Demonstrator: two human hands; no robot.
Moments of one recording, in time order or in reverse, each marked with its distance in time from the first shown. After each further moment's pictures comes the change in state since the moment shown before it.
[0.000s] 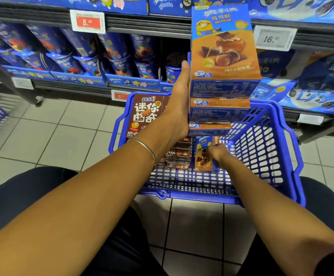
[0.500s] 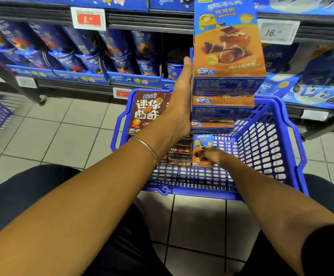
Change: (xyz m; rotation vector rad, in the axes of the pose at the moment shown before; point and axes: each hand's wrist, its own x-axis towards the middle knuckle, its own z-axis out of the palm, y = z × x) left_hand -0.007 -0.004 0.004 -0.011 -0.055 0.008; right_hand -0.006 0.001 0.015 -0.133 -0.198 0.018
